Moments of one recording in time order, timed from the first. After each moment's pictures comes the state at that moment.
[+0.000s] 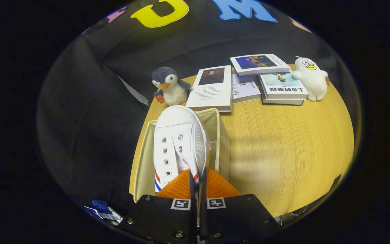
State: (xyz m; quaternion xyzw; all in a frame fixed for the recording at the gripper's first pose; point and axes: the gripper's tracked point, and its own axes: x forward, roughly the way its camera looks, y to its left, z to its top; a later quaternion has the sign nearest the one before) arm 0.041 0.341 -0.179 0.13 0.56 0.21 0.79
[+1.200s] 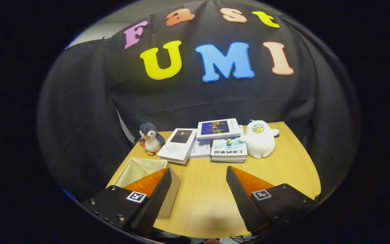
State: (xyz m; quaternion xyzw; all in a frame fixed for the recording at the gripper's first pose) arm 0.083 0.120 -0.049 0.07 0.32 0.15 0.93
